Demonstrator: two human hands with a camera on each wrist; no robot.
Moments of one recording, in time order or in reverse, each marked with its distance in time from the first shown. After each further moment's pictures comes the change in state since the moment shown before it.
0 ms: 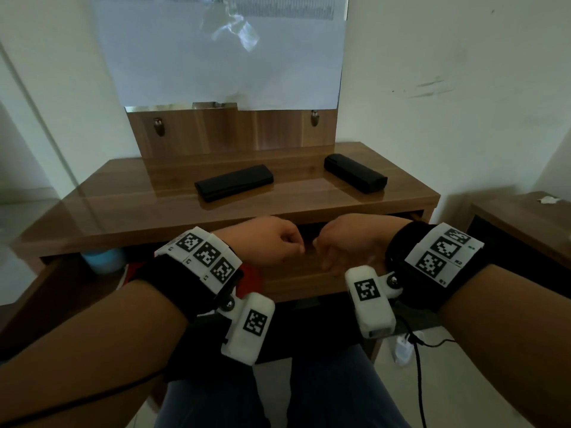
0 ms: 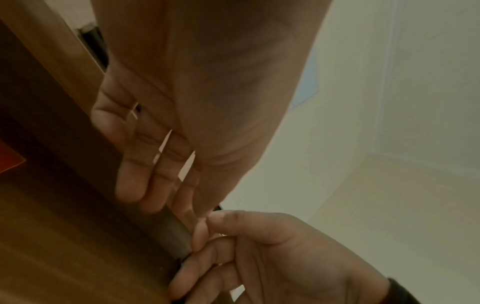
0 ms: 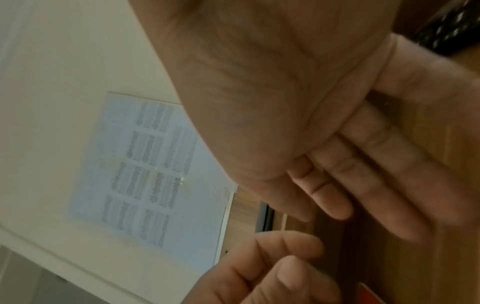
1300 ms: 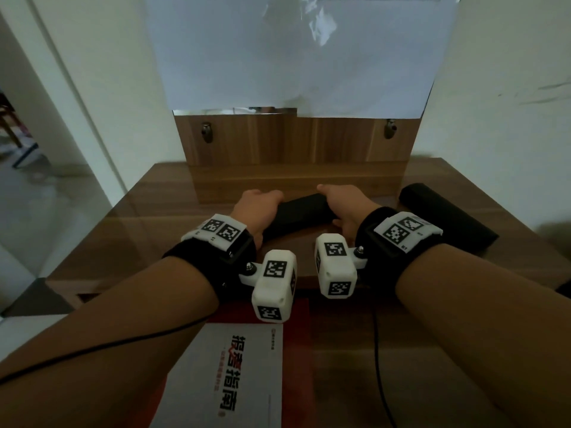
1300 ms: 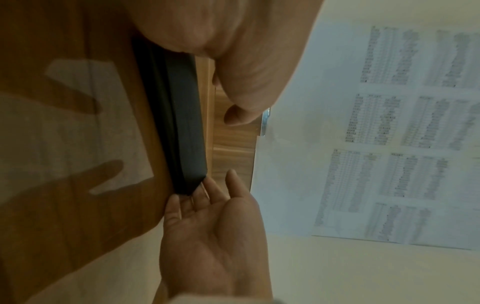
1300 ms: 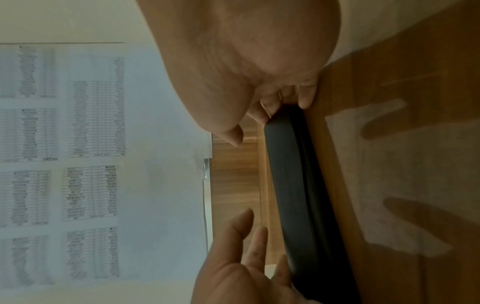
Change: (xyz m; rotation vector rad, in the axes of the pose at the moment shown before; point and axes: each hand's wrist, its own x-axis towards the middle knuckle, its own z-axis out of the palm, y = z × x) left_hand 0.101 -0.121 -0.096 -0.882 0.612 -0.602; right_hand 0.139 -0.144 -0.024 0.584 0.287 -0.194
